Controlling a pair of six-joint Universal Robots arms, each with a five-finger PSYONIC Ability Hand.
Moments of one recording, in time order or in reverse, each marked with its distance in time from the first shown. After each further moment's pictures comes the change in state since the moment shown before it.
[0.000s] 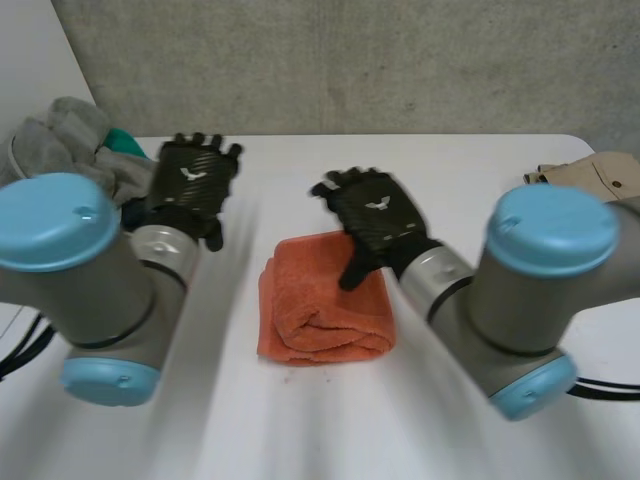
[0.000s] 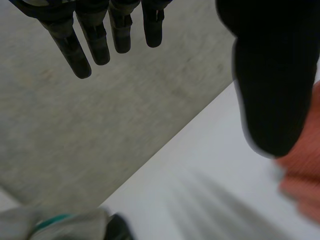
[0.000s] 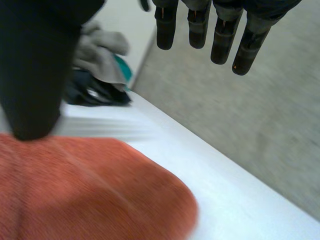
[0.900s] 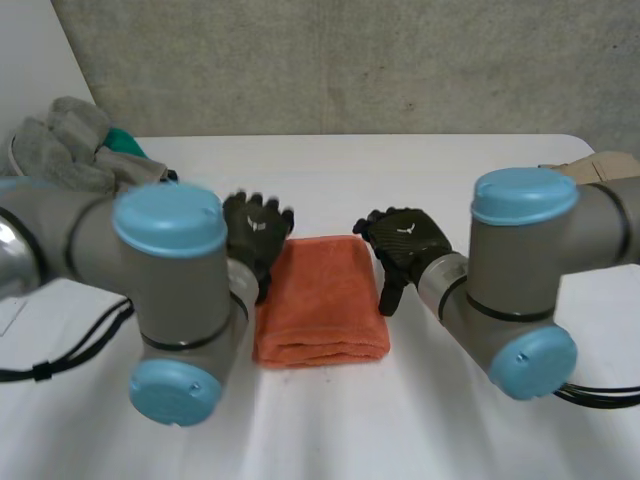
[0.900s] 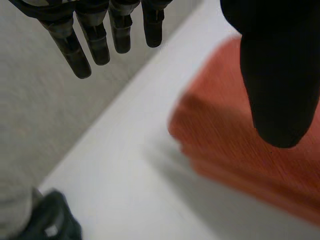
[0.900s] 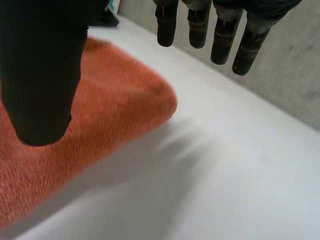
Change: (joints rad) left arm -0.144 -0.194 0.231 -0.292 -0.087 0.061; right arm -0.041 0.129 -0.152 0.288 0.115 -0.050; left_hand 0.003 0.000 0.000 0.000 0.000; right_hand -0.031 -0.004 0.000 0.000 -0.005
